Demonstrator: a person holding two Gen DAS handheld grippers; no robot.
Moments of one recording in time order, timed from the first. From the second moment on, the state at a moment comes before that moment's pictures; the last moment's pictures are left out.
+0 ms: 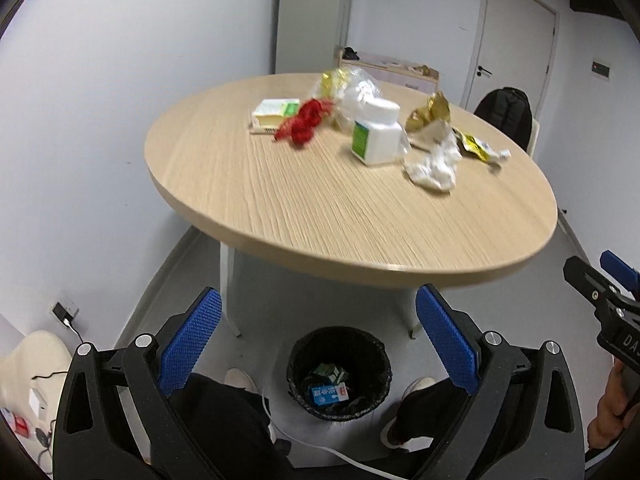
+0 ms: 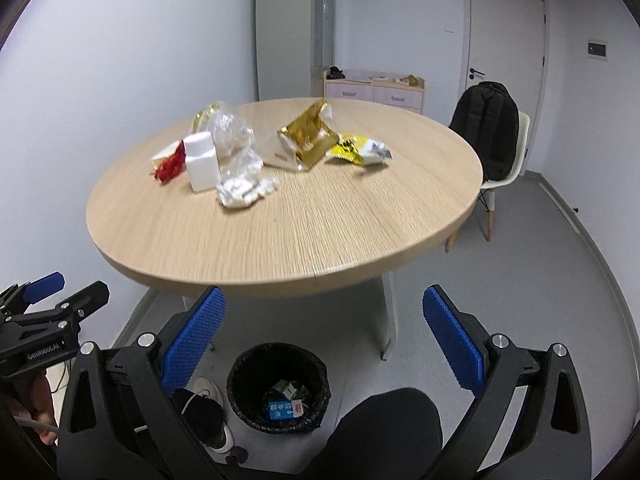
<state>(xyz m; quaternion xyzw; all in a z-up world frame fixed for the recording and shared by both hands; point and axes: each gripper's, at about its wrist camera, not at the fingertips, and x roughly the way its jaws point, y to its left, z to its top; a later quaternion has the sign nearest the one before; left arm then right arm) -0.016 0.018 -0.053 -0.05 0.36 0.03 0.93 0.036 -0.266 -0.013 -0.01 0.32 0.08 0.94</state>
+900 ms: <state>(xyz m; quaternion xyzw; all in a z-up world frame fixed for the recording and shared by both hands) 0.146 0.097 -0.024 -0.07 0.37 0.08 0.92 0.152 -0.204 0.009 -0.01 0.32 0.13 0.94</state>
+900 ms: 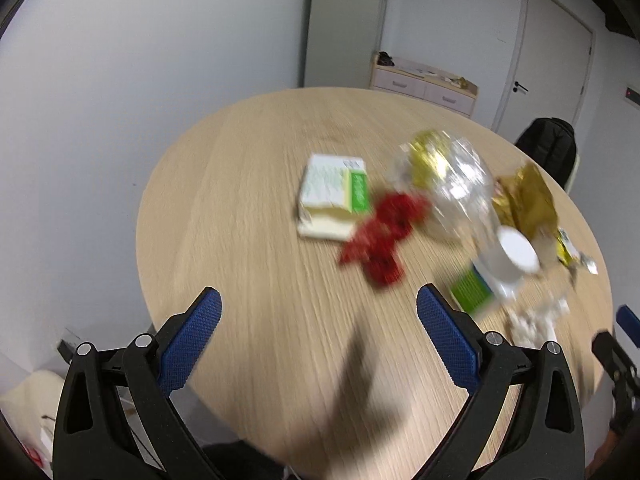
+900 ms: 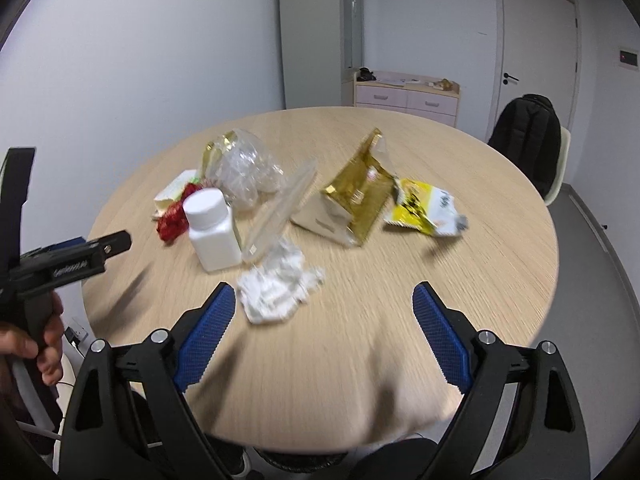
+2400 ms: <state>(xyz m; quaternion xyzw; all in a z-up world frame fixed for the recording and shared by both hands) 0.290 0.118 -0.044 -0.05 0.44 0.04 0.90 0.219 -0.113 0.004 -0.03 0.36 0.19 0.91</state>
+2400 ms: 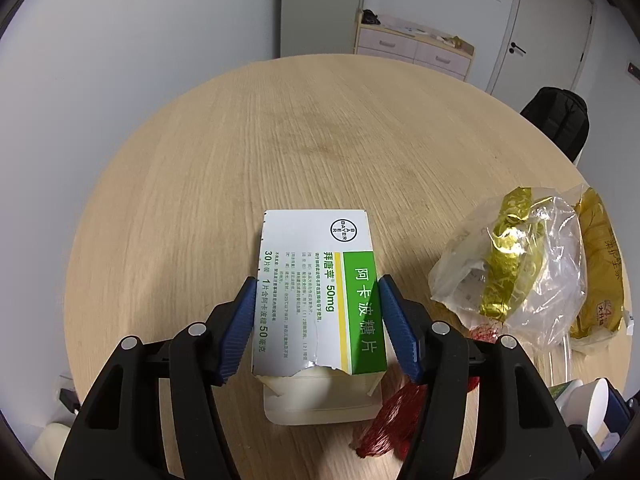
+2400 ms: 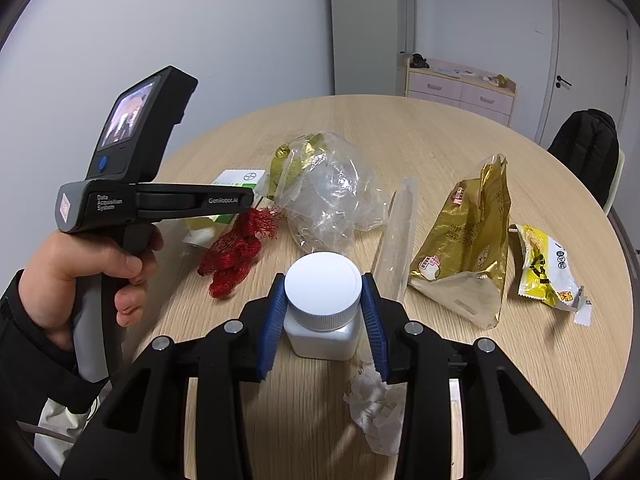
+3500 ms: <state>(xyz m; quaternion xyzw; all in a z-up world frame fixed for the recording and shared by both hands) 0.152 0.099 0.011 -0.05 0.38 0.07 0.92 0.149 -0.128 0.034 -0.02 0.32 0.19 0.93</state>
